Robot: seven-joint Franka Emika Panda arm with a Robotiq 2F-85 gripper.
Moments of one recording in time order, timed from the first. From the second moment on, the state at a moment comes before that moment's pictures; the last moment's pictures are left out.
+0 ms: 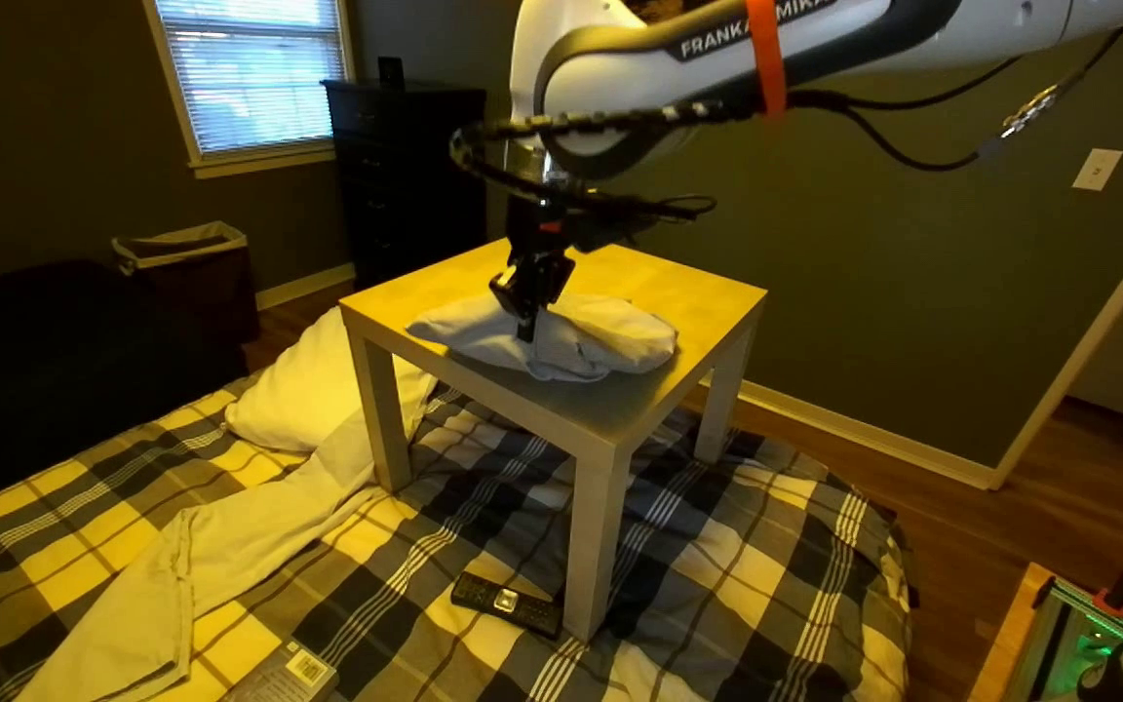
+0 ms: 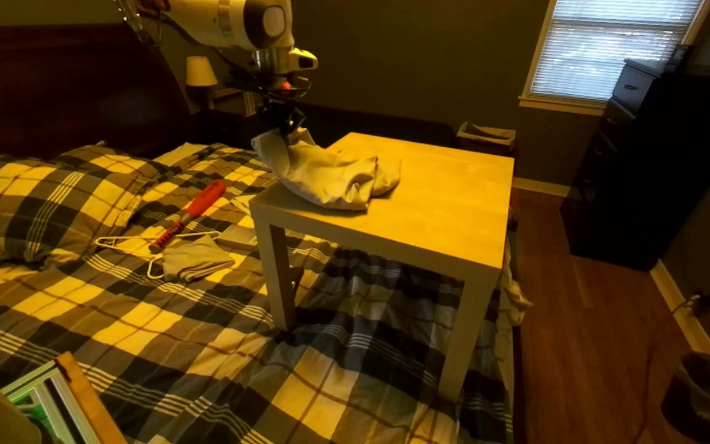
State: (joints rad) arm 0.17 0.28 0.20 -1.70 -0.06 2.07 0.10
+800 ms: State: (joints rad) arm -0.01 0.30 0.09 -1.60 0.30 1.96 -0.01
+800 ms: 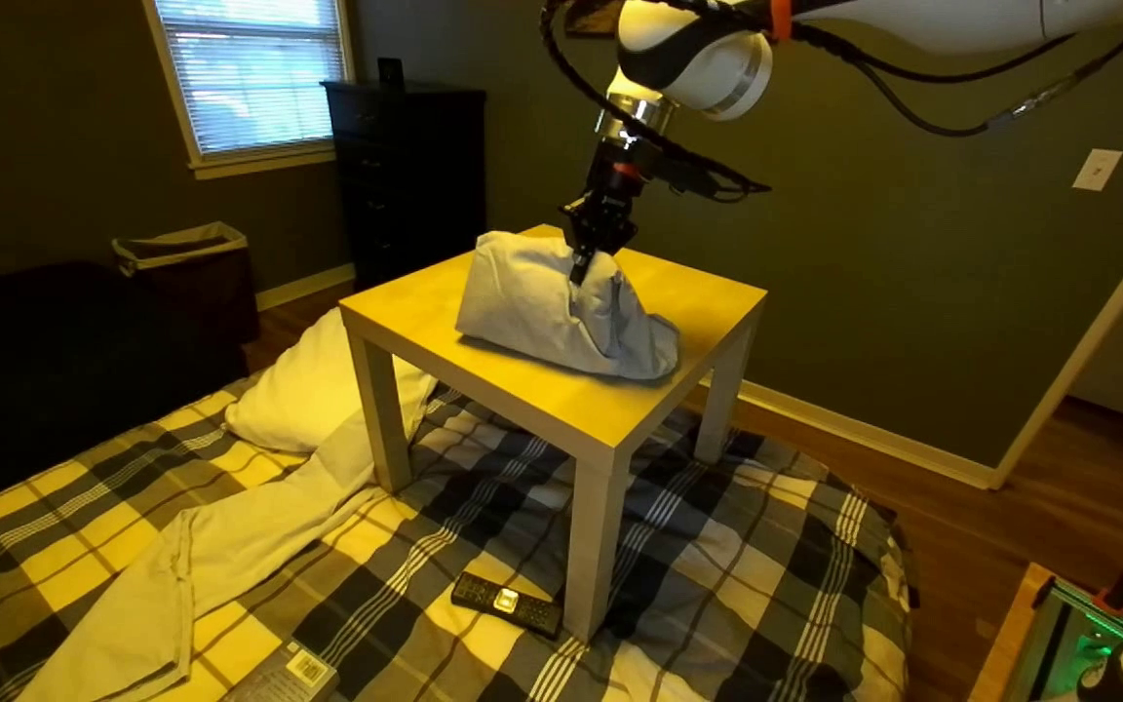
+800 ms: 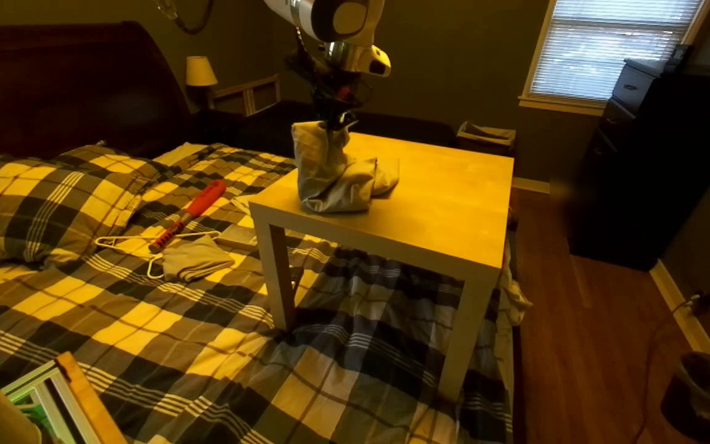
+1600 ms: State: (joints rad) arm 0.00 0.41 0.03 -1.62 0.08 2.12 -0.03
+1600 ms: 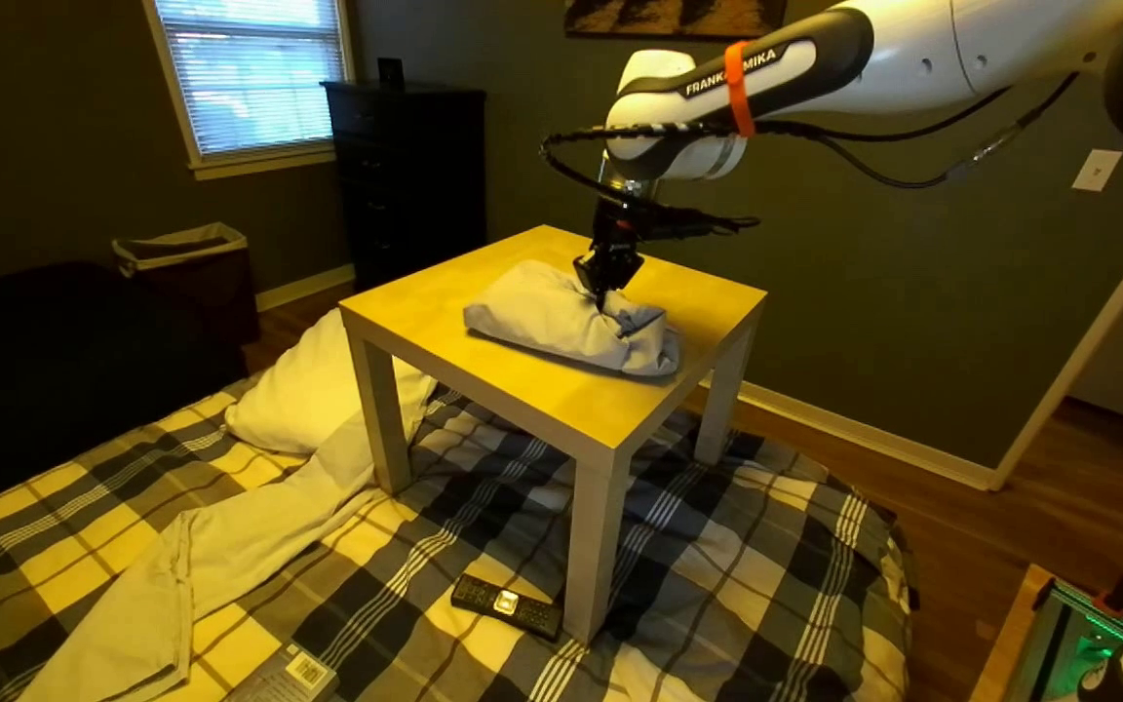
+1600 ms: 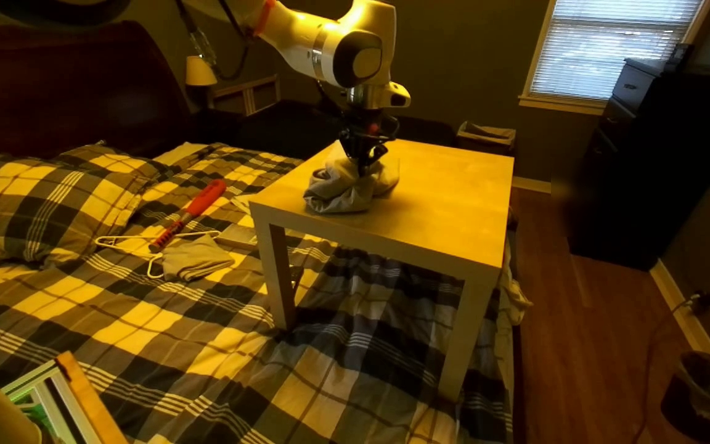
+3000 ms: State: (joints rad) arm 0.13 0.13 0.07 -1.77 0.03 2.06 0.24
